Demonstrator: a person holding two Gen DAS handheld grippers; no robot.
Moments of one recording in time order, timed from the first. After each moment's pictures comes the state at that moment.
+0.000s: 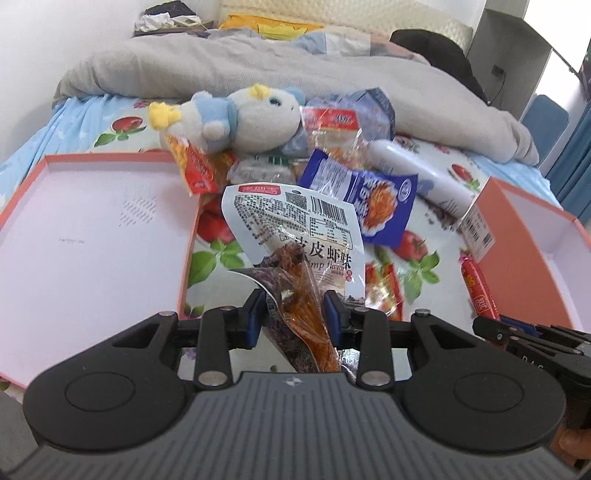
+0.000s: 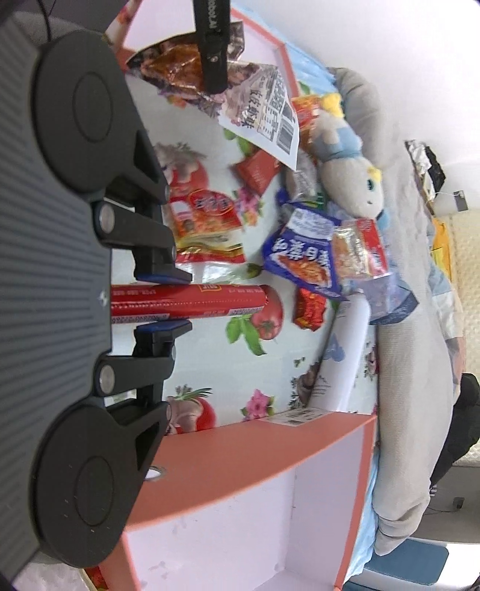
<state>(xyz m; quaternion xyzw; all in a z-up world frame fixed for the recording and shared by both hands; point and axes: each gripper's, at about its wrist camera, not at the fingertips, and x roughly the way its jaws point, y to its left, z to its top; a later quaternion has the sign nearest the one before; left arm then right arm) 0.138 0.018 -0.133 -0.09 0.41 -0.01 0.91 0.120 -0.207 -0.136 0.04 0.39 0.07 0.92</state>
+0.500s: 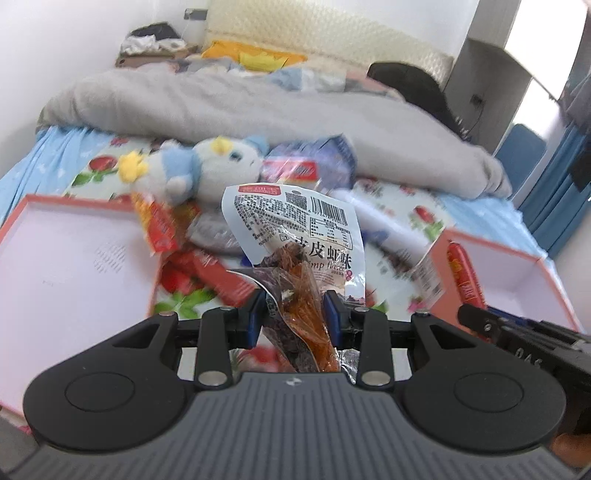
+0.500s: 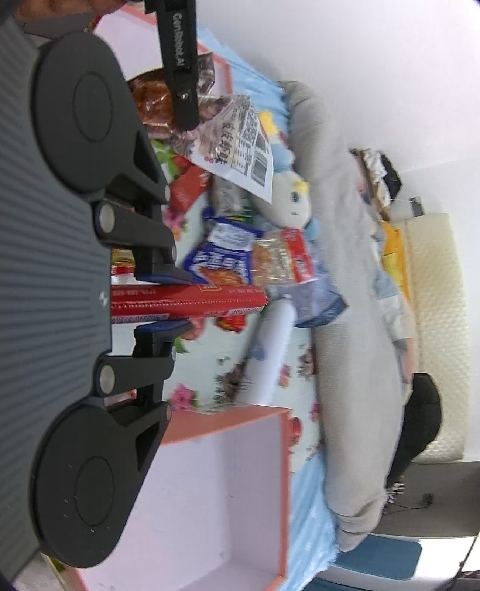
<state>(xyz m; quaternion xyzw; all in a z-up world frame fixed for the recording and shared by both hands) 0.152 -0.012 -0.067 -0.11 0.36 -0.04 0.93 0.129 -0.222 -0.061 0.05 0.32 0.07 0.94</state>
